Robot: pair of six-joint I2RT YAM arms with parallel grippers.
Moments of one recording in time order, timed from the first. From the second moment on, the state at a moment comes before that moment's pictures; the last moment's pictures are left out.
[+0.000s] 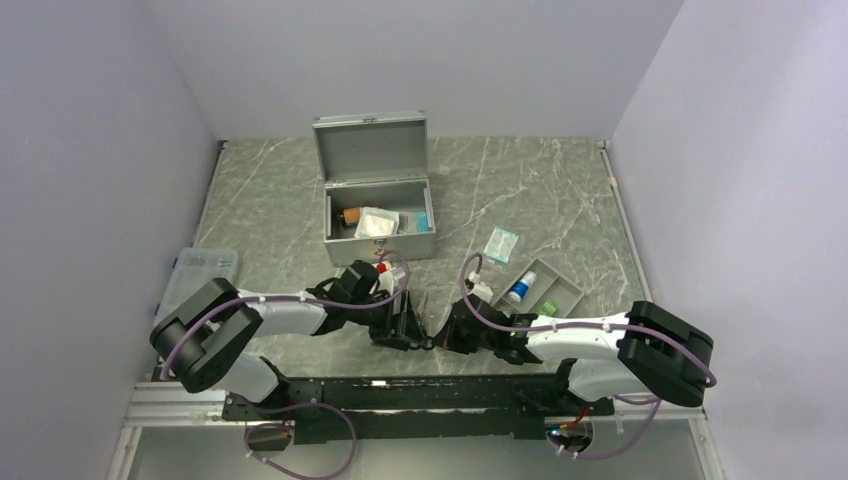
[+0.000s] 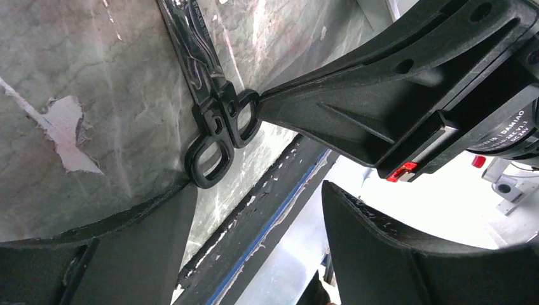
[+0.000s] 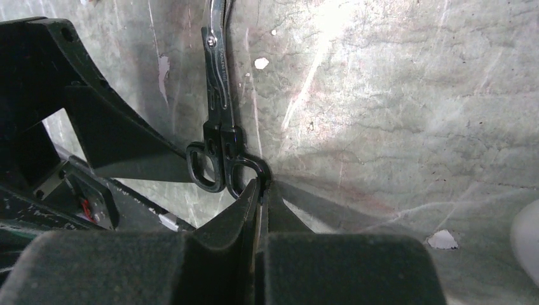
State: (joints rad) left arm -0.77 1.45 0.46 0.19 0.63 -0.89; right arm 1.08 1.27 0.37 0.08 0.13 1.20
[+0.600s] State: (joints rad) left arm -0.78 1.50 0.46 0.24 0.63 -0.92; right arm 1.03 1.27 0.30 0.22 0.04 1.18
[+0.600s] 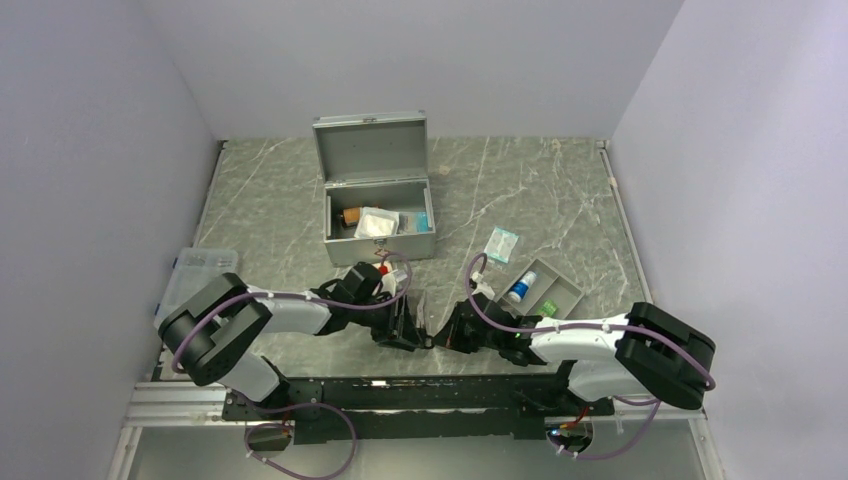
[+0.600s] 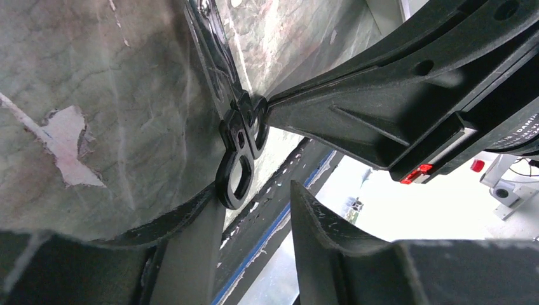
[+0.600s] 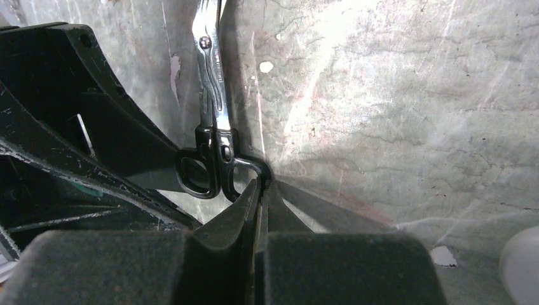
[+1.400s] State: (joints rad) left arm -0.79 1.56 0.53 0.25 0.63 -0.92; right arm 1.03 1.14 0.28 0.12 0.06 1.13
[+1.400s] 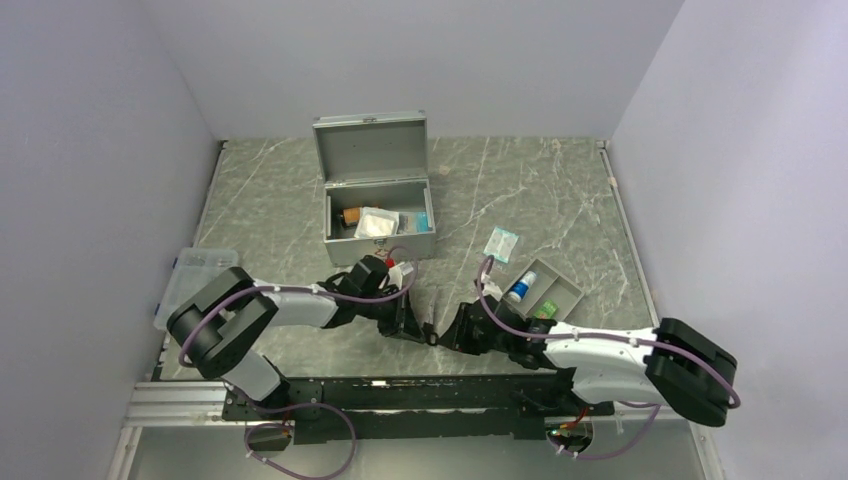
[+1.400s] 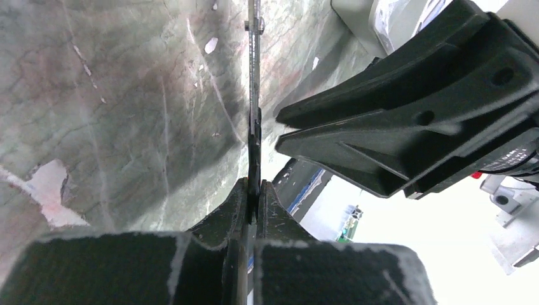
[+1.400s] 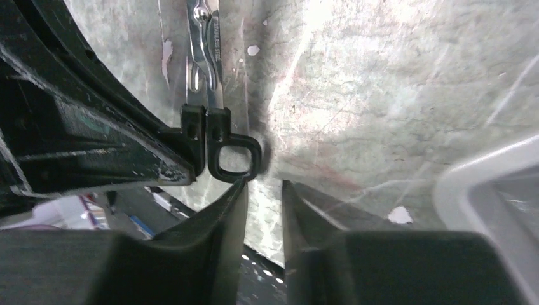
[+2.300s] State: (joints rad) left arm -0.79 1.23 1.15 -0.72 0.39 -0.31; right arm 1.03 0.74 0.63 -0.40 0.33 0.77
